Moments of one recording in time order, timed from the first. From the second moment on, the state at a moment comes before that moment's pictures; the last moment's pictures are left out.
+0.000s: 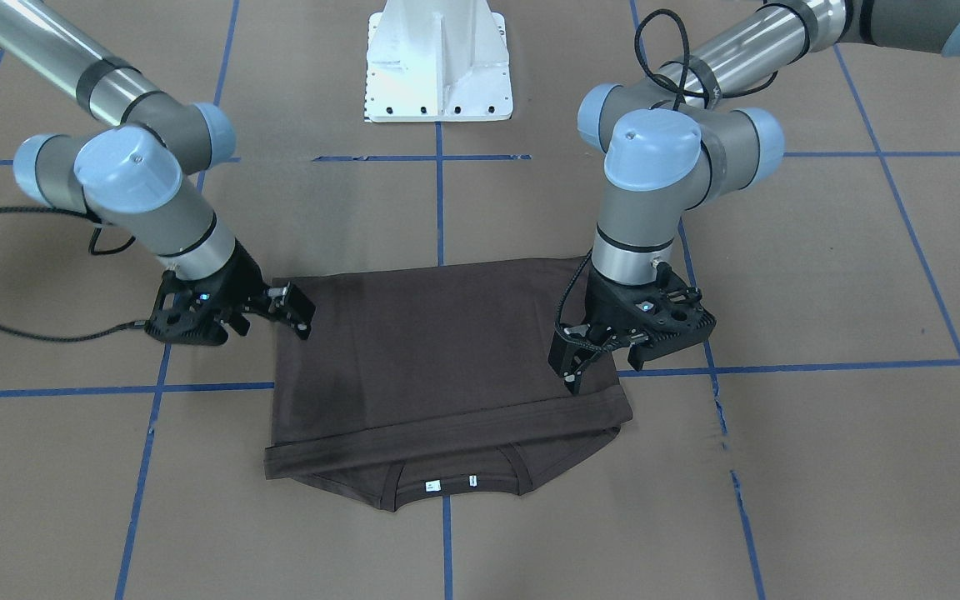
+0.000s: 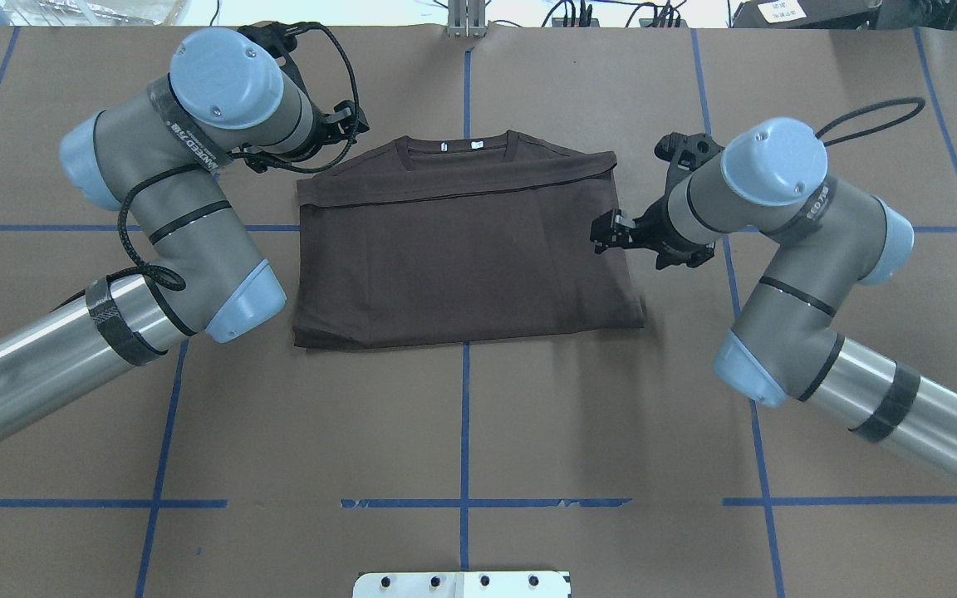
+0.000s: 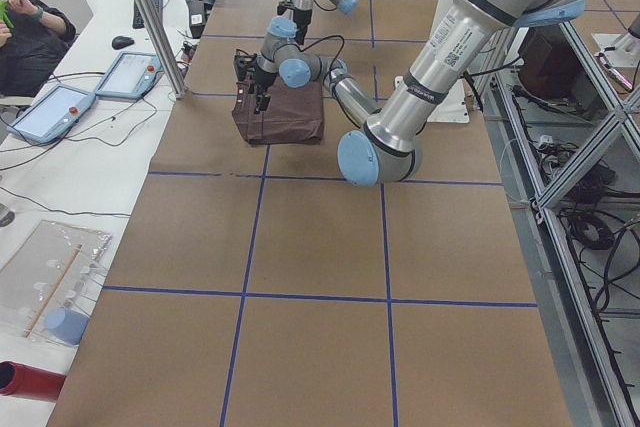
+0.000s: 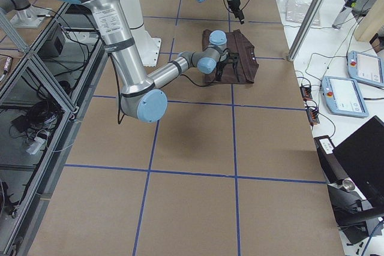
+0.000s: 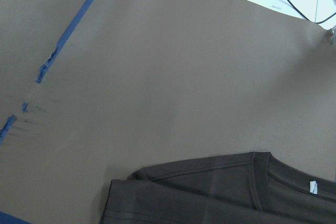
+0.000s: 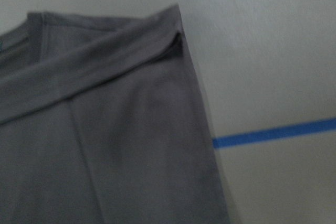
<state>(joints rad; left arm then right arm) -0.76 -2.27 -1.52 -1.80 -1.70 -1.43 0.69 -1.18 1.62 -1.12 1.98 1.32</state>
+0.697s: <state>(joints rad) -0.76 -2.27 -1.54 -1.79 -1.70 -1.43 0.61 -1.23 1.64 -1.12 1.95 1.32</state>
